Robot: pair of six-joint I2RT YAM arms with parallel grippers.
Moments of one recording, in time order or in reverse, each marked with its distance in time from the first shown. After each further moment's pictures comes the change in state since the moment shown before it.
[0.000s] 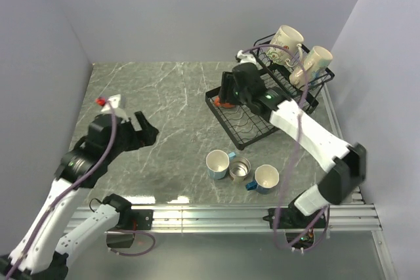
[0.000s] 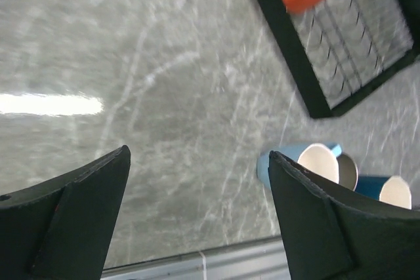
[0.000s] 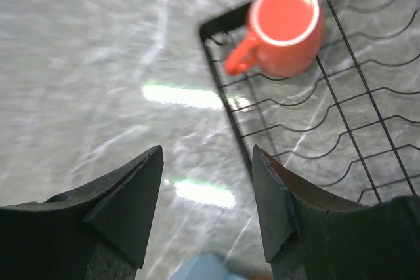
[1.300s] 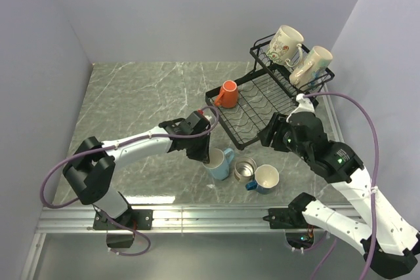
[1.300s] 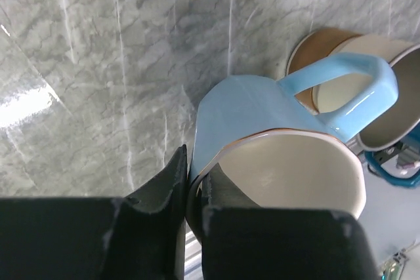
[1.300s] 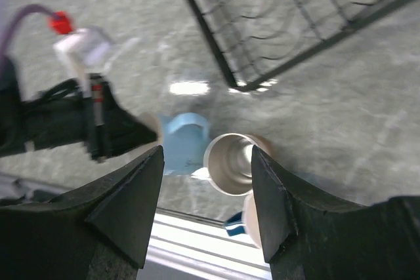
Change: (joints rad) left arm -0.393 0.881 0.023 0.343 0.316 -0.045; right arm 0.021 -0.775 -0.383 -0.384 0.015 0.211
